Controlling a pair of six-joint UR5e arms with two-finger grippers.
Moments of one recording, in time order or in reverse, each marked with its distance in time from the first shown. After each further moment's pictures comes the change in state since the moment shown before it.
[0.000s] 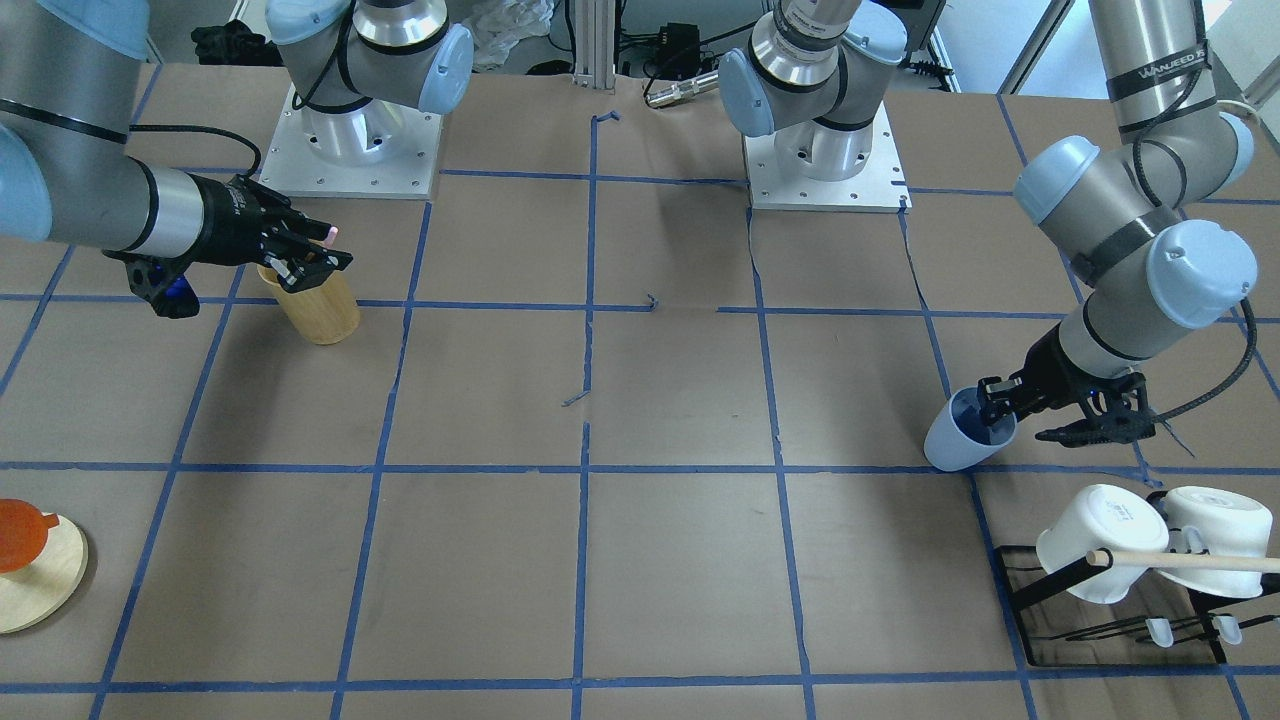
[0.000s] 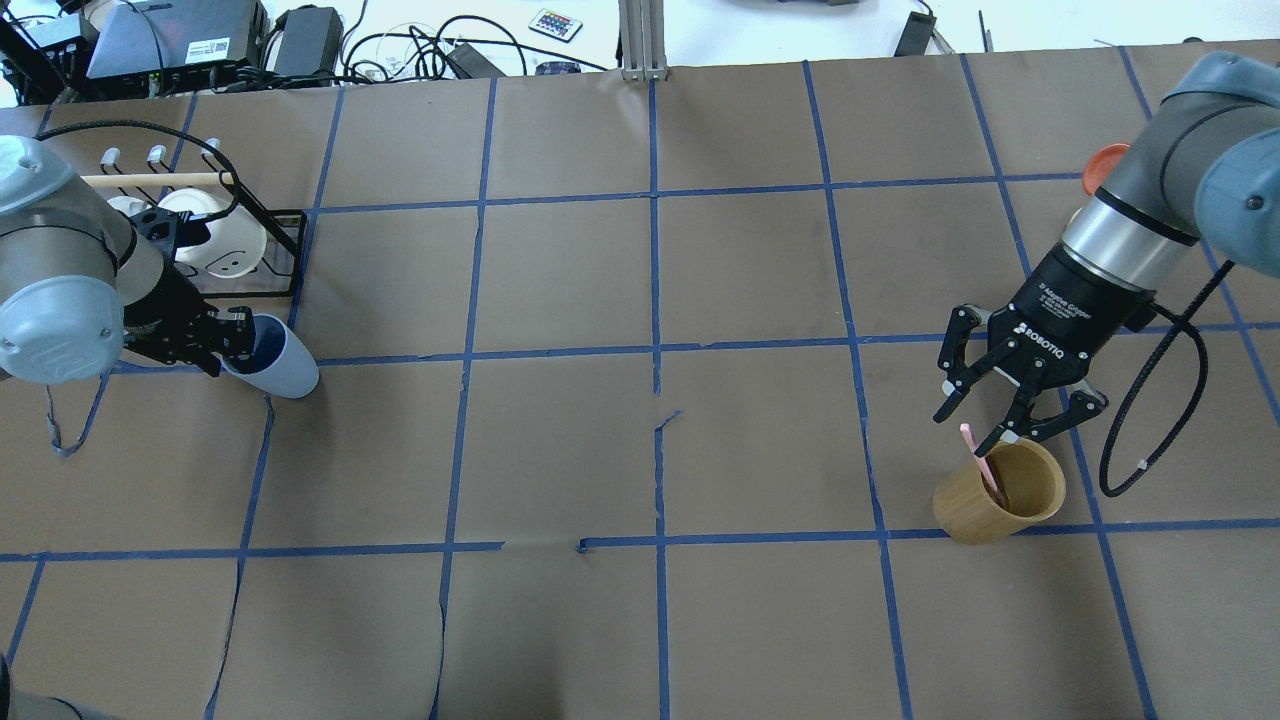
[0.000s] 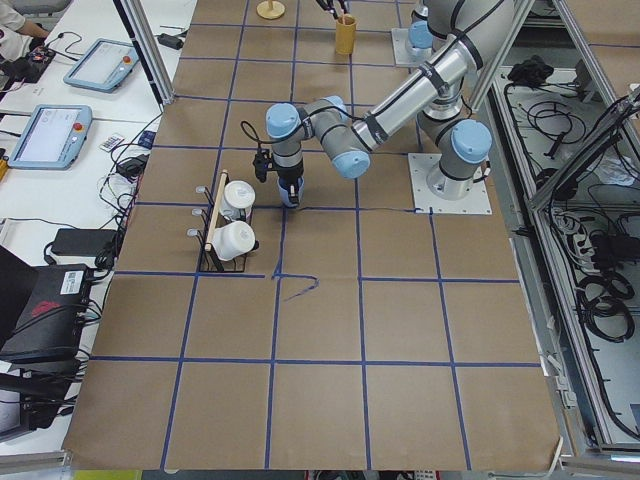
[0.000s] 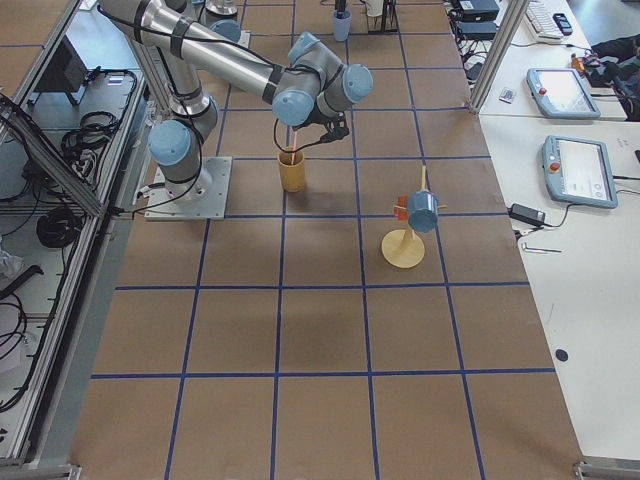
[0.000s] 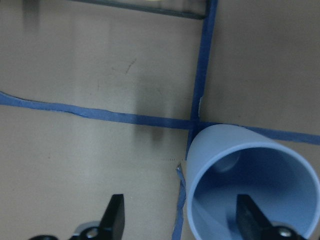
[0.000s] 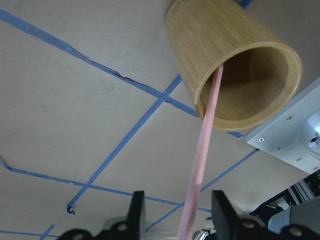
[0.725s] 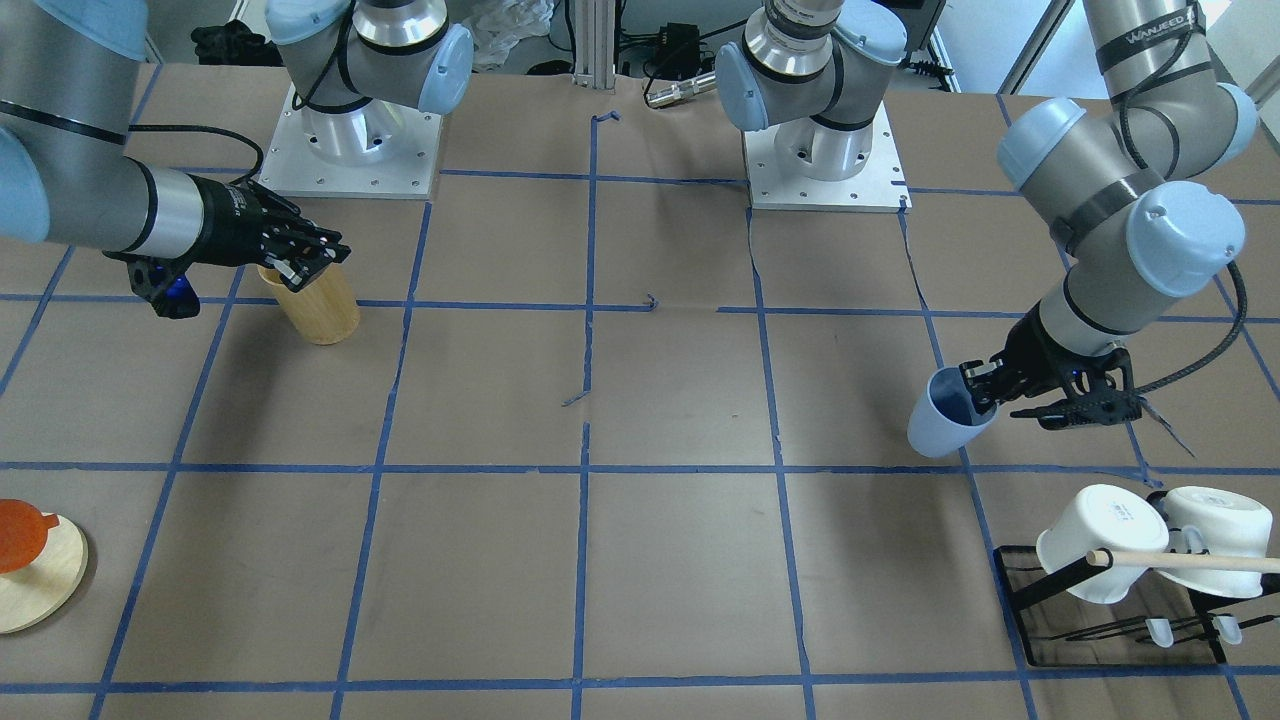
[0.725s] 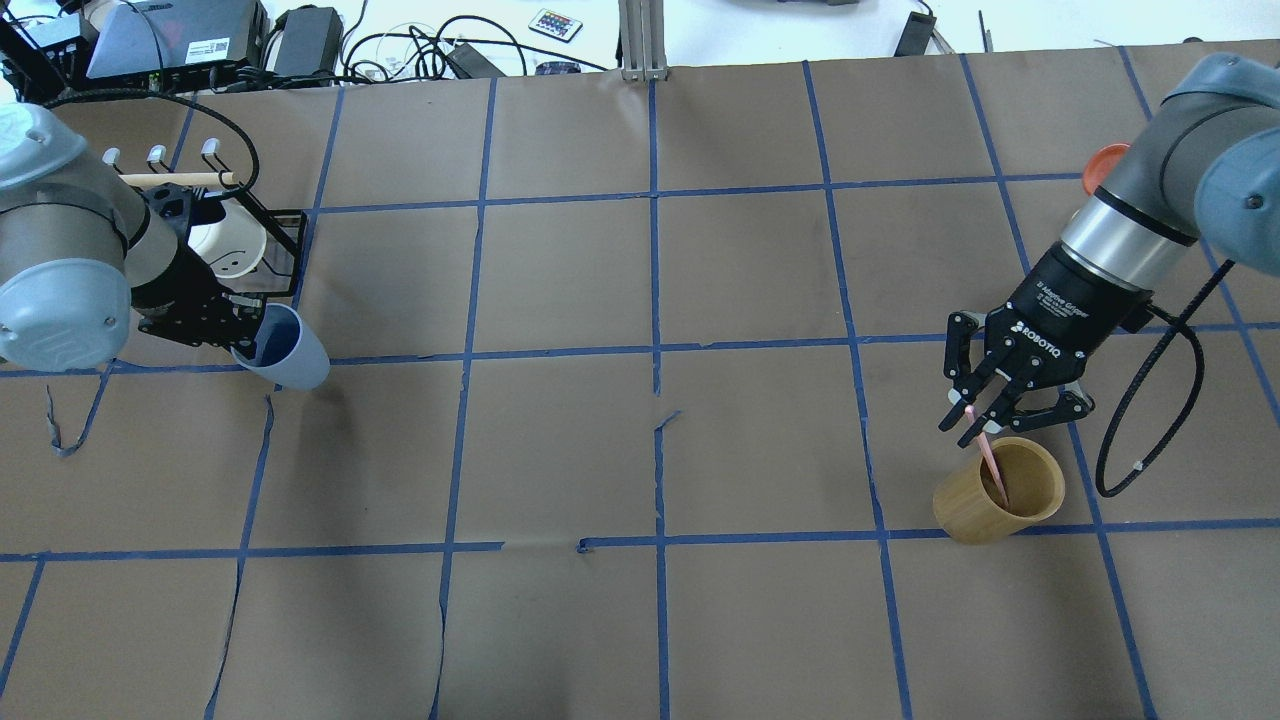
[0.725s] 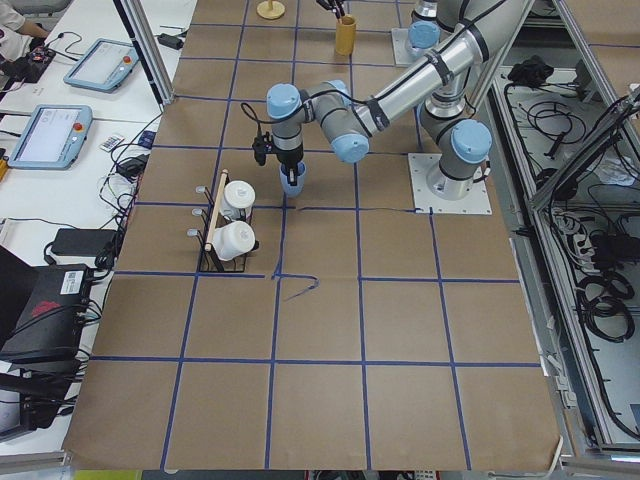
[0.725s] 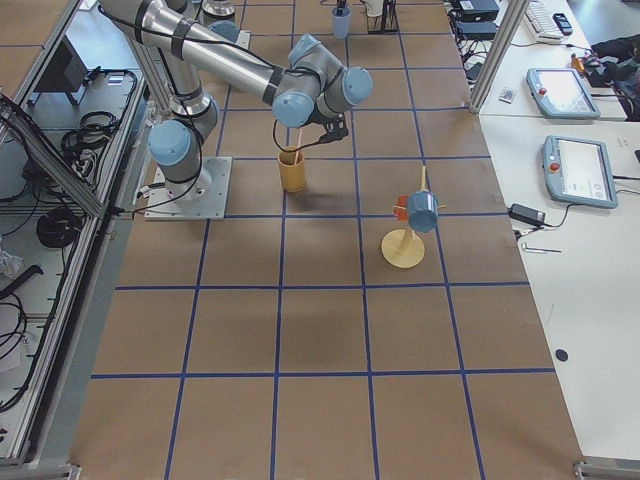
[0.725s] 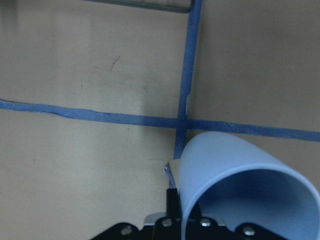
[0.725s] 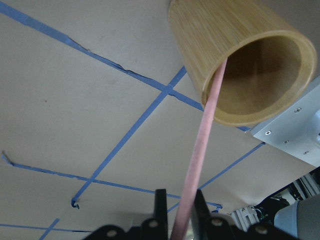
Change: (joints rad) left arm -0.095 0.088 0.029 -0.102 -0.011 -0.069; right arm -0.001 0.001 -0.007 0.006 0.017 0.017
